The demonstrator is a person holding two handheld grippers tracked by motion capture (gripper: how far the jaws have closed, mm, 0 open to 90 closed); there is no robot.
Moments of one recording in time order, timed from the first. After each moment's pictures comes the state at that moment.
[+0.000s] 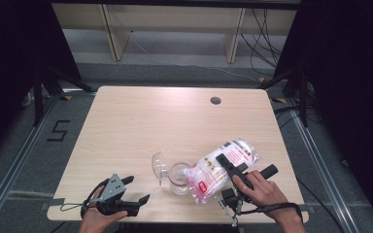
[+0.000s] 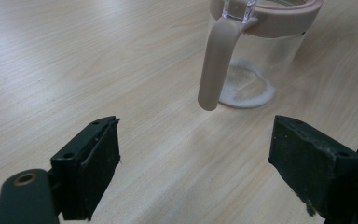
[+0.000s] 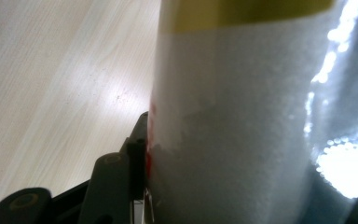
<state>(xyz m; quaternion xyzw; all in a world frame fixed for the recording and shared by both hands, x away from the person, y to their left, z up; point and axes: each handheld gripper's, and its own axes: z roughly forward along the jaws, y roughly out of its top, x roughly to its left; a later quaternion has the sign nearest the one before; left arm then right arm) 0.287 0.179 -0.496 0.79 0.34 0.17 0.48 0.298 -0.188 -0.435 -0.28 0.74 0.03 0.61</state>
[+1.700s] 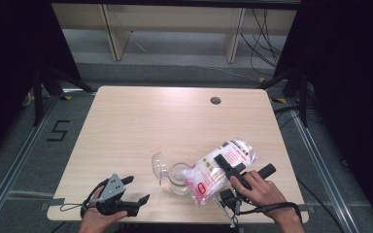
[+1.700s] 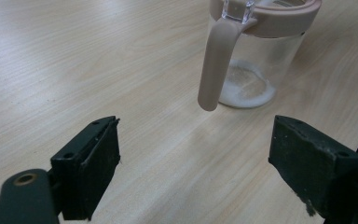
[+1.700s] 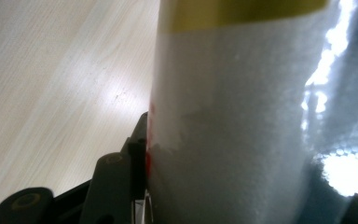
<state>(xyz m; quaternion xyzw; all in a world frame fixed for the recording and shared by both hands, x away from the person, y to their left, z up) 0.287 0.179 -0.496 0.79 0.34 0.17 0.48 0.298 -0.184 -0.435 -0.30 0.73 0.01 0.61</state>
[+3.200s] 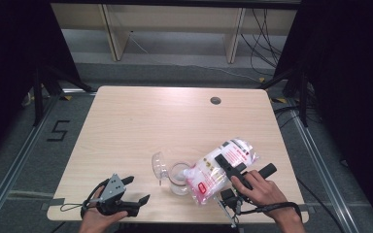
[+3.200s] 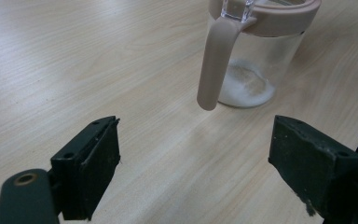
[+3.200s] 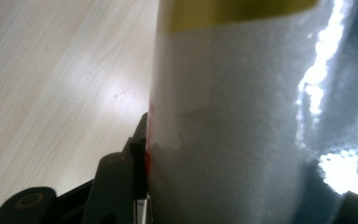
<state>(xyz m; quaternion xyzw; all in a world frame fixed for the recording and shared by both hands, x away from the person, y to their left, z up) 0.286 0.179 -0.496 0.79 0.34 0.17 0.48 0.299 -0.186 -0.434 -0.31 0.73 0.01 0.61</state>
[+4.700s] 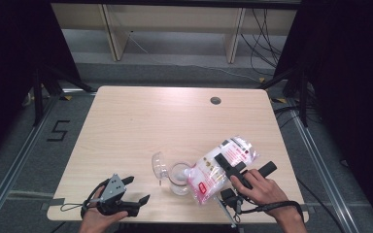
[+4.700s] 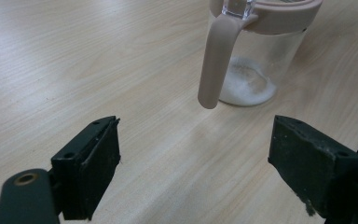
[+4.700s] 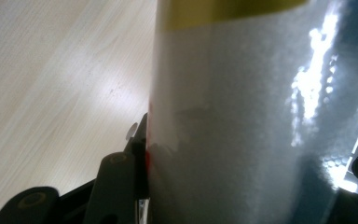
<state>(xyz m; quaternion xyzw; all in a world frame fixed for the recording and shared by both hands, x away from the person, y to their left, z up) 0.288 0.180 -0.496 0.80 0.33 0.18 0.47 0.298 -0.186 -0.431 -0.31 0.73 0.00 0.61</state>
